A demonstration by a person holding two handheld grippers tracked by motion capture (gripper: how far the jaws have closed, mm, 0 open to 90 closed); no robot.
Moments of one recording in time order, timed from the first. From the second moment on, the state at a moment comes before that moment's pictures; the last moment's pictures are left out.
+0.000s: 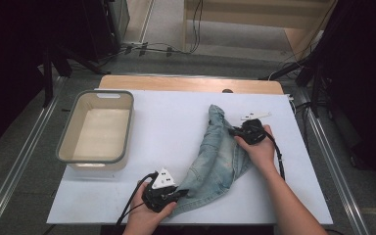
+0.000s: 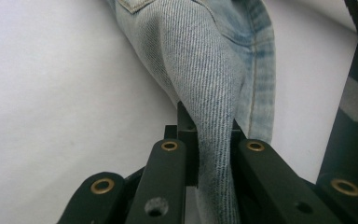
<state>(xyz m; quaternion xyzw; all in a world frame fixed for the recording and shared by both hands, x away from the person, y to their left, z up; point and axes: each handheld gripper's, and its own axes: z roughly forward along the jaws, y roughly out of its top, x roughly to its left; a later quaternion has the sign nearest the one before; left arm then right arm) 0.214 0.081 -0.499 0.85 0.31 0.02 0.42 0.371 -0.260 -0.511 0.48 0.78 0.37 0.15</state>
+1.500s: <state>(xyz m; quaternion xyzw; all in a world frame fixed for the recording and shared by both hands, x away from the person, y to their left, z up) 0.271 0.068 -0.489 0.83 0.31 -0.02 0.46 0.265 -0.348 -0.496 0.53 0.69 0.43 0.22</state>
